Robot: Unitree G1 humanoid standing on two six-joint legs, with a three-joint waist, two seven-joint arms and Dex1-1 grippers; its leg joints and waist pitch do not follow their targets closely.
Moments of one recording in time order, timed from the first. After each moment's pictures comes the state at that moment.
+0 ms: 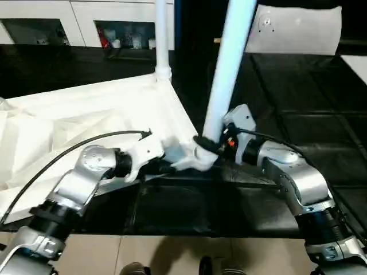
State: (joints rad) left arm -0.45 0.55 -0.33 0.24 -0.08 0.18 -1.10; right arm -0.45 -0.29 0.19 0.08 0.25 0.51 0.73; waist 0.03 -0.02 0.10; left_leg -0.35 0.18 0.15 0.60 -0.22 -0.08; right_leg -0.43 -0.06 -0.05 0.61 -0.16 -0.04
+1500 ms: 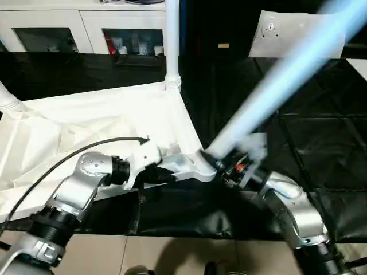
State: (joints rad) left arm -0.44 0.54 -0.35 0.27 -0.04 0.16 -1.12; right arm -0.23 -0.26 0.19 0.16 0.16 -0.01 0.77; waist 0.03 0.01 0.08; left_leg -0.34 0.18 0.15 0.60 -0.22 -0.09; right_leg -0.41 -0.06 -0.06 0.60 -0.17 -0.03
